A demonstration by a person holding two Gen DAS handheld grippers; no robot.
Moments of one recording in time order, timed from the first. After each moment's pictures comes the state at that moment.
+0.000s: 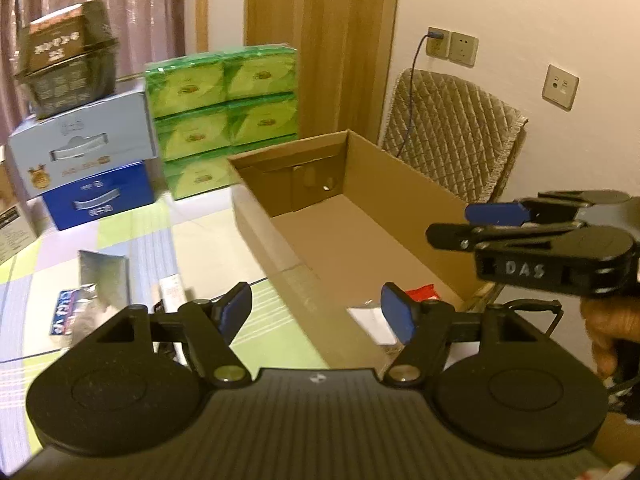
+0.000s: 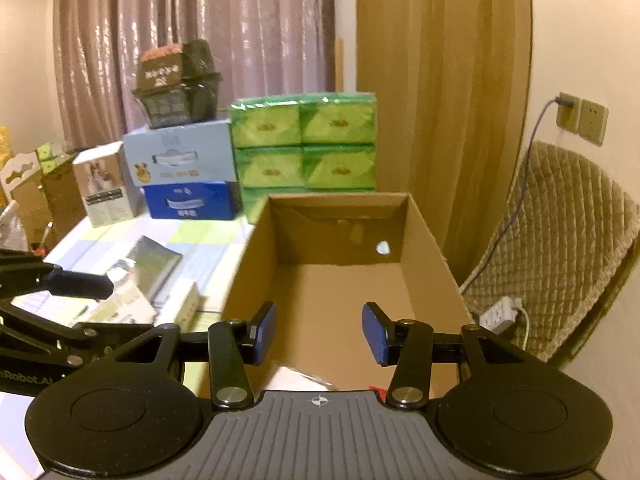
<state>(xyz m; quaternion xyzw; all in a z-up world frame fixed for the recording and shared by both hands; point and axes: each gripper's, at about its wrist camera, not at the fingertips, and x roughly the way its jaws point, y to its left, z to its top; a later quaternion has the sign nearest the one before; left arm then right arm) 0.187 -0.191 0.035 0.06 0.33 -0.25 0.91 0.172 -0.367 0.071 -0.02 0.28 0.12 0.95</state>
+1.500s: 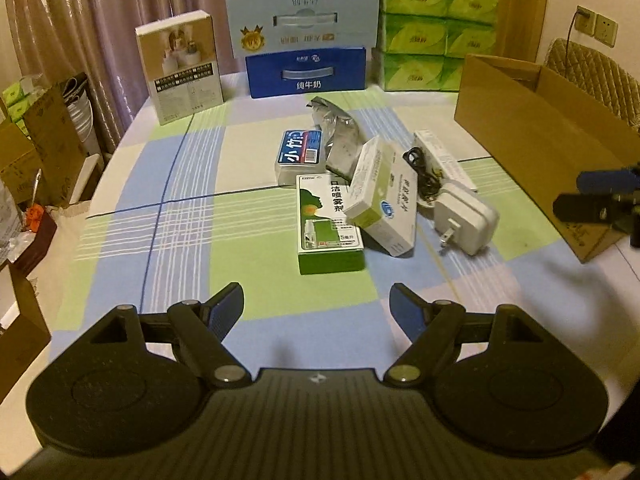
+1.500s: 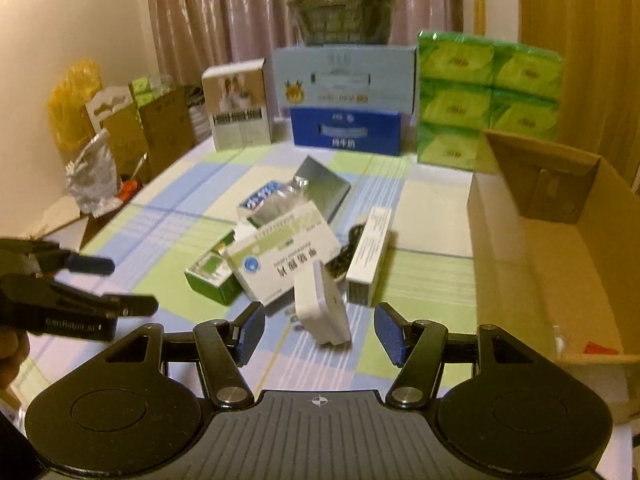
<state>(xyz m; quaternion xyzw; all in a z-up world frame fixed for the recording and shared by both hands) 0.149 0.042 -0.053 0.05 0.39 -0.07 0.92 0.158 -0.195 -0.018 -0.05 0.35 0.25 0.90</state>
